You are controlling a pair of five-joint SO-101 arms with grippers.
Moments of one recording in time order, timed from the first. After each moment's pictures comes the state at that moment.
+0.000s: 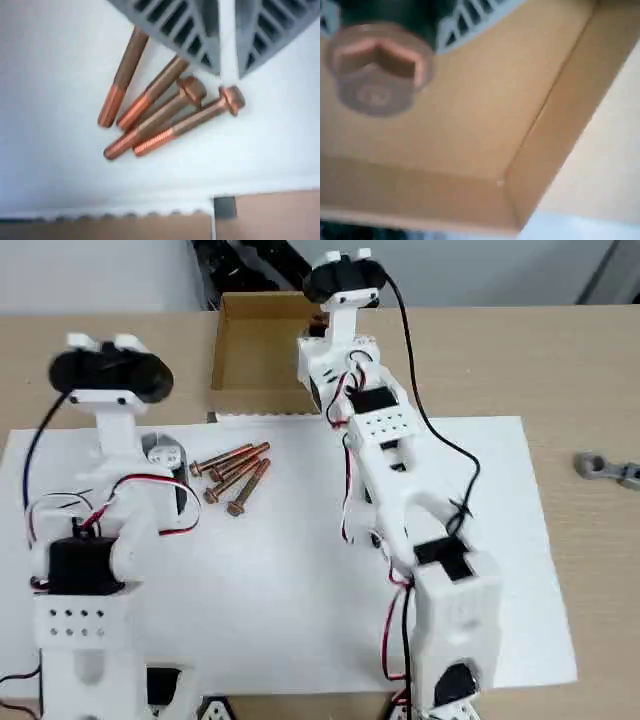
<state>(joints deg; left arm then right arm) -3.3 -46.9 30.1 70.6 4.0 -20.4 29.8 -18.5 20.7 -11.3</state>
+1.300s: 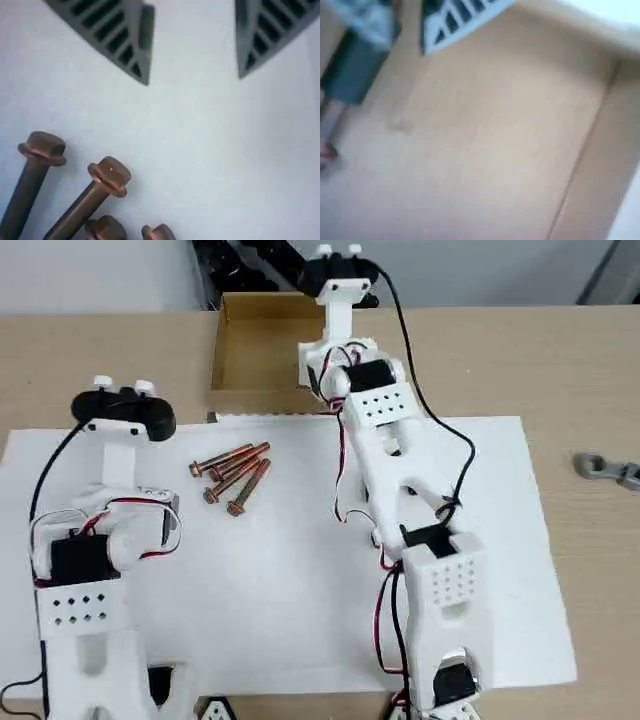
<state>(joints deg) -11.6 -46.9 40.8 74.1 -9.4 -20.3 34.7 -37.5 52.3 -11.5</state>
